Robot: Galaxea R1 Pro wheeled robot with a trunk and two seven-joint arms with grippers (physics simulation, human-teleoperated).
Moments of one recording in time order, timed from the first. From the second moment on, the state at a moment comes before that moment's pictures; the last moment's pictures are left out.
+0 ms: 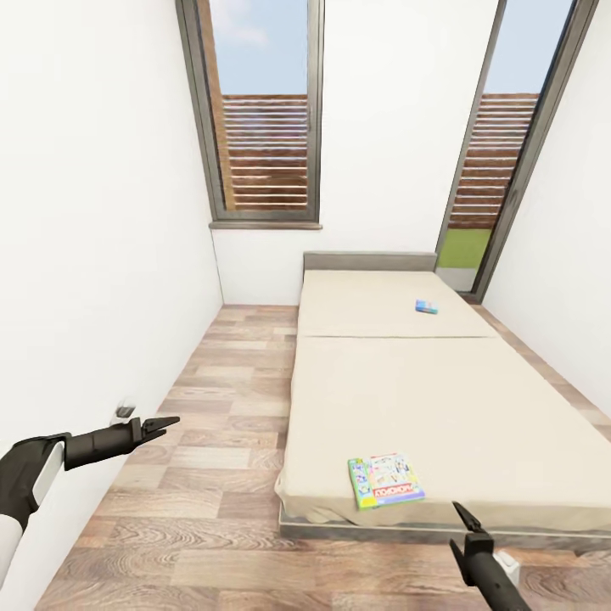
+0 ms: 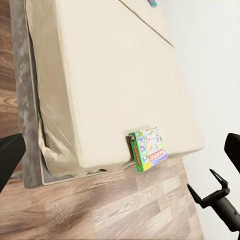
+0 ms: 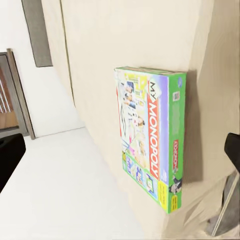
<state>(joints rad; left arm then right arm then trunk) -0.70 0.39 0.29 -0.66 0.12 0.75 -1.17 -0.32 -0.05 -0.76 -0.51 -0.87 0.45 0.63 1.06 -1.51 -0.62</state>
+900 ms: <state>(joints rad) -0.70 0.39 0.29 -0.68 0.12 0.75 -1.17 -0.33 -0.03 -0.76 -0.51 -0.88 0.44 0.55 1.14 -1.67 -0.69</state>
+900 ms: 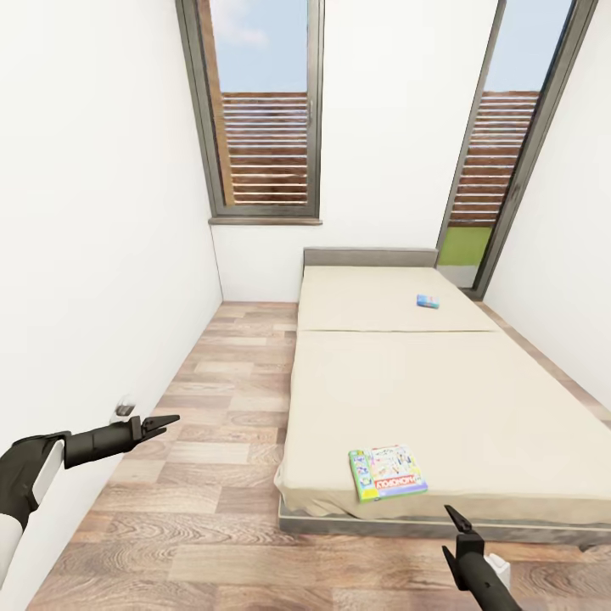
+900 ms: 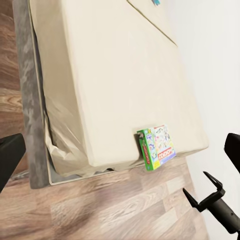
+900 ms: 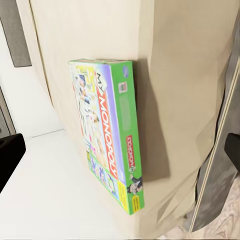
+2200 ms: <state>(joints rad) -0.70 0.38 0.29 -0.68 0.12 0.75 -1.17 -0.33 -0.01 -0.65 -0.52 -0.87 0.44 0.64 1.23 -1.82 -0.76</state>
